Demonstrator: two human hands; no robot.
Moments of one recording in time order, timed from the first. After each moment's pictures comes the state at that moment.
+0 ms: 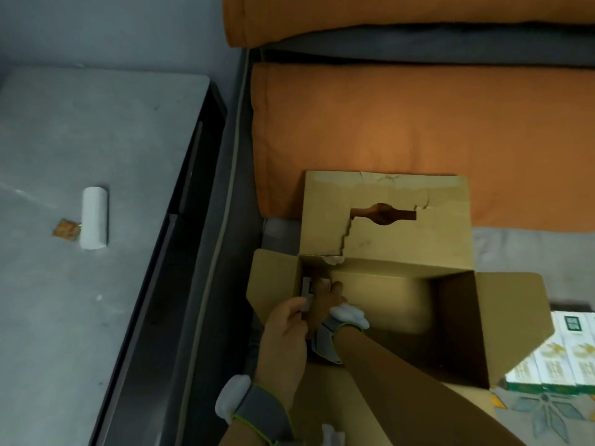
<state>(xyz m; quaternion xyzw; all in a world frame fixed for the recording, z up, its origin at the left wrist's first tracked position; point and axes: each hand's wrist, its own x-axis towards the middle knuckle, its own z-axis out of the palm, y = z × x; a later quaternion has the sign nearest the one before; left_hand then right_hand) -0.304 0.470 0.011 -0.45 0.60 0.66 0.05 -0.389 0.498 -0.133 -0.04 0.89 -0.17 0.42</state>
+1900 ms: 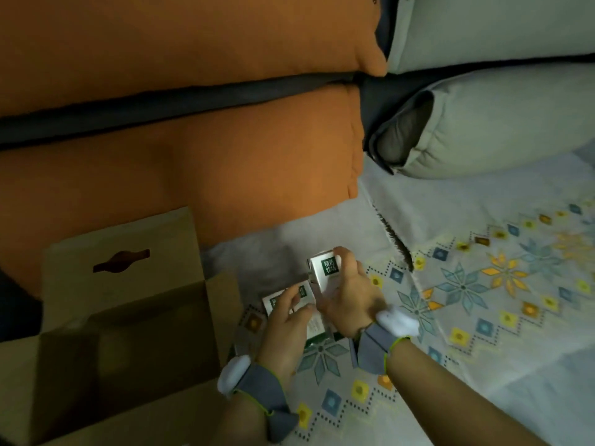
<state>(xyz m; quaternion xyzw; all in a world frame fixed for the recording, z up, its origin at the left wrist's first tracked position) -0.441 0.811 0.051 -0.28 0.64 0.68 0.22 -0.483 0.923 0.057 0.05 0.94 -0.30 0.14</state>
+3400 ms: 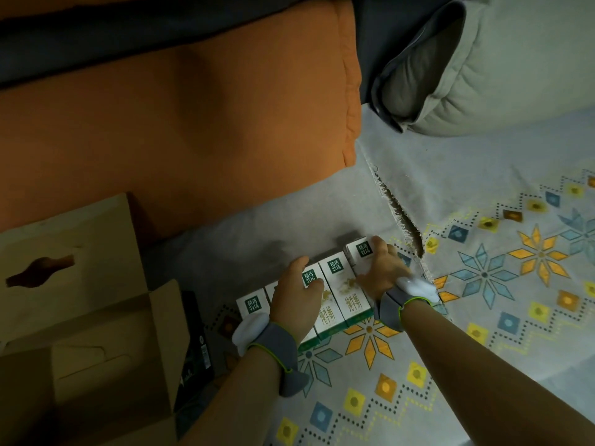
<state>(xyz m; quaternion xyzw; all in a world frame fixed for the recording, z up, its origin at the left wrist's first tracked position) -0.523 0.864 -0.028 -0.25 0.75 0.55 0.27 -0.572 1.028 -0.088 0.15 0.92 -0.21 0.28</state>
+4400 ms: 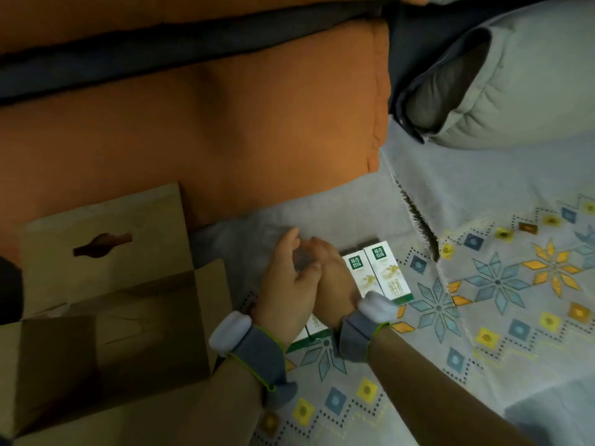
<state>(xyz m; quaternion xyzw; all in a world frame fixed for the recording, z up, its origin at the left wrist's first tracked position) -0.501 0.816 0.047 -0.21 0.77 0.59 0.13 -0.523 0.902 0.003 -0.10 0.91 -0.36 0.17</state>
